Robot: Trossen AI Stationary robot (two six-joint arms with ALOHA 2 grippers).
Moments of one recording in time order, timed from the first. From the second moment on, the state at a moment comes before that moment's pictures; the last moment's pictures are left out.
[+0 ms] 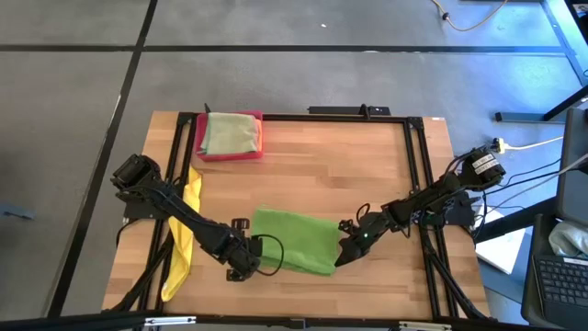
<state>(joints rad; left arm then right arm) -0.59 1.72 1.11 -0.77 -0.20 -0.59 0.42 1.57 0.45 0.67 -0.31 1.59</state>
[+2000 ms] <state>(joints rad) -0.21 1.53 1.11 -0.69 0.07 -0.51 -0.11 1.50 0.67 0.36 -0.77 0.79</state>
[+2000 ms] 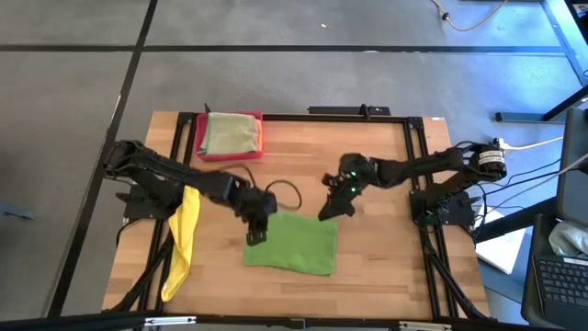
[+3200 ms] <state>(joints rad) 0.35 1.67 1.11 -0.91 0.62 0.24 -0.29 1.50 1.06 -0.47 -0.53 0.21</state>
